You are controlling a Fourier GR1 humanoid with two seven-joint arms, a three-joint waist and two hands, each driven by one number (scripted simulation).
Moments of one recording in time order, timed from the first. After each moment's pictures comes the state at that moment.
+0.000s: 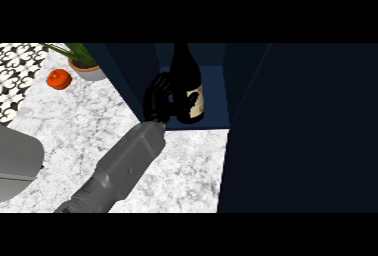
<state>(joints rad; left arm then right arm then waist) -0.88 0.00 -0.42 -0.38 1.11 0.25 -0.69 -0.06 -0.07 0.01 -2.36 -0.24 0.20 0.48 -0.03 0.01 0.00</state>
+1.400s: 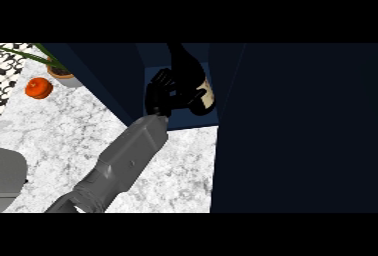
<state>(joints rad) -0.96 0.00 -0.50 -0.31 1.25 0.31 -0.66 -0.12 -0.03 0.09 -2.31 -0.20 0.20 0.44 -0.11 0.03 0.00</state>
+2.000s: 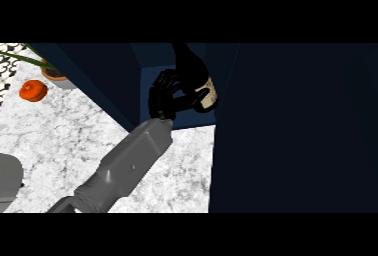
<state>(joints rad) -0.93 0.00 -0.59 -0.40 1.40 0.39 -0.72 -0.16 -0.03 0.08 -2.27 -0.21 0.20 0.44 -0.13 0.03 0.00</state>
